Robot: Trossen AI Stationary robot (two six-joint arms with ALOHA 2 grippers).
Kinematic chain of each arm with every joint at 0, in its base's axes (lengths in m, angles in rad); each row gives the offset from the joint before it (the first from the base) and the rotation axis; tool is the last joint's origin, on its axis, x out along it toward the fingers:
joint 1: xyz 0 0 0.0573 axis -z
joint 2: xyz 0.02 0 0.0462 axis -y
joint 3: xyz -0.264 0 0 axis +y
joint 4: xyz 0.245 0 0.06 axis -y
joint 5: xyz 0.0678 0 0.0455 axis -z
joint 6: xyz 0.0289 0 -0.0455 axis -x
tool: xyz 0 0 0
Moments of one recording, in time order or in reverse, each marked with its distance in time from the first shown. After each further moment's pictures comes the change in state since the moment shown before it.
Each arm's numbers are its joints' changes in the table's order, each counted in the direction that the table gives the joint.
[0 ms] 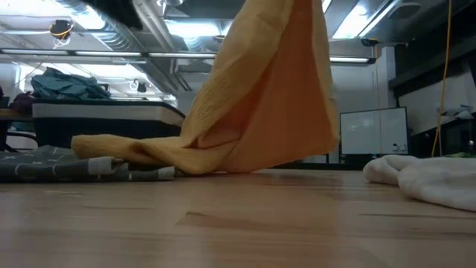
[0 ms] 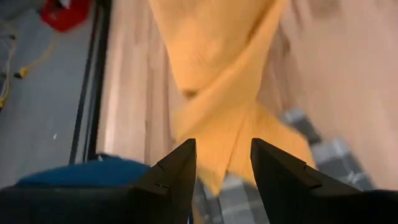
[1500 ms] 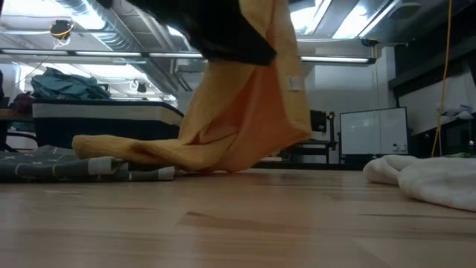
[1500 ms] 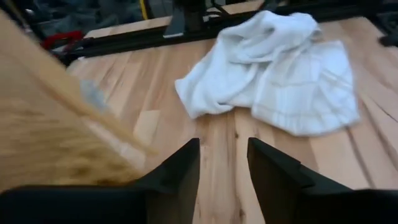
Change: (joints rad) left arm -0.015 -0.641 0.079 1.148 0.055 0.063; right arm 0.275 -0.054 0.000 0.146 -0.481 -0.286
